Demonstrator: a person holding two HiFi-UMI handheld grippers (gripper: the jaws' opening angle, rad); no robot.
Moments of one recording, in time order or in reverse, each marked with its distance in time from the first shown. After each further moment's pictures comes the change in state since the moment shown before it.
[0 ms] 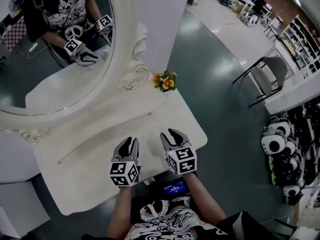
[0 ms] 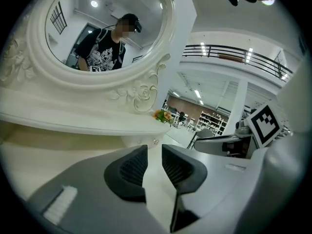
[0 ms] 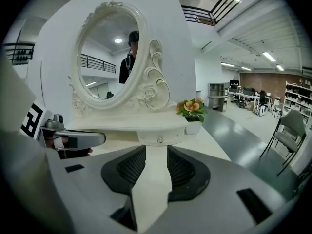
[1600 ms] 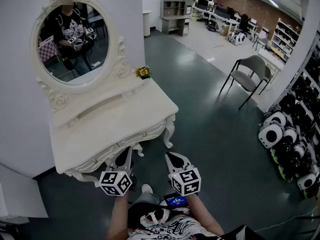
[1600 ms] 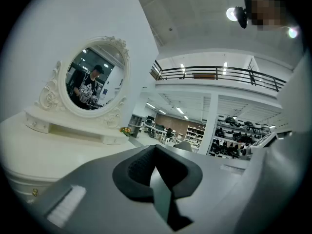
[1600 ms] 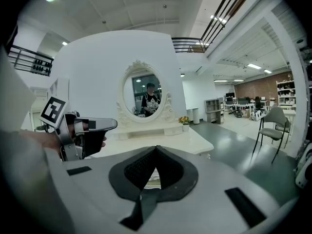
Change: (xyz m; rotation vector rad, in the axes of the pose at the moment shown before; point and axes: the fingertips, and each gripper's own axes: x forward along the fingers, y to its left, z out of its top) left arm -0.388 -0.281 -0.069 0.069 -0.243 -0.101; right arm -0.472 0.145 -0.155 0.040 -0.255 0.043
